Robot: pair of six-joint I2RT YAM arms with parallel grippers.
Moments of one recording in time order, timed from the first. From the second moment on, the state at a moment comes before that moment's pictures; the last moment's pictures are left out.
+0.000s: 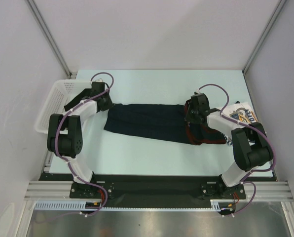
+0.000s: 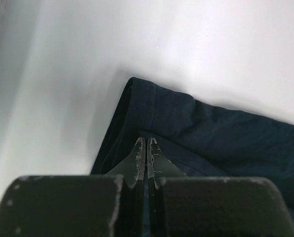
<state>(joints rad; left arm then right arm) -0.11 1.78 1.16 -0.21 -0.04 -0.46 0.34 1.62 0.95 -0.16 0.04 0.57</state>
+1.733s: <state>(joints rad) -0.01 2.32 1.90 -0.05 0.20 -0.65 0.07 2.36 1.87 -0.09 -0.41 0.65</state>
